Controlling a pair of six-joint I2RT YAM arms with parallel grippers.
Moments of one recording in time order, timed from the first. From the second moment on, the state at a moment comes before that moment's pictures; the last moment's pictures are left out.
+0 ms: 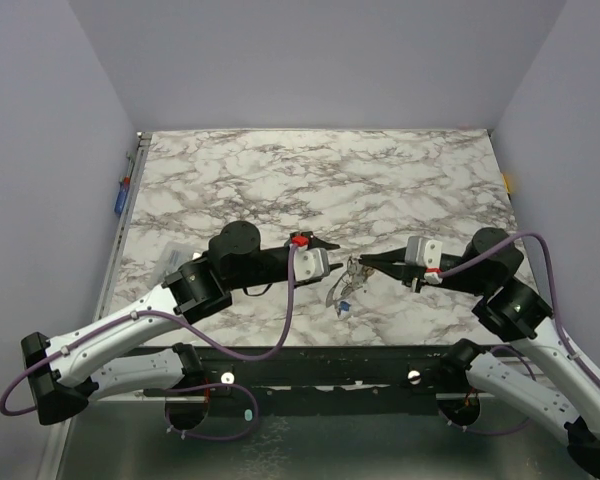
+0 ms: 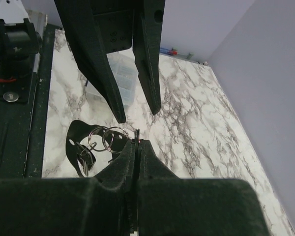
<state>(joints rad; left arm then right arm) -1.02 0.97 0.96 -0.09 0.33 0.41 0.67 0.67 0.84 -0.23 -0.66 -0.50</state>
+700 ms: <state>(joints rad) -1.02 1.01 0.95 0.01 0.42 0.41 0.67 0.64 0.85 -0.22 -0.68 -0.47</state>
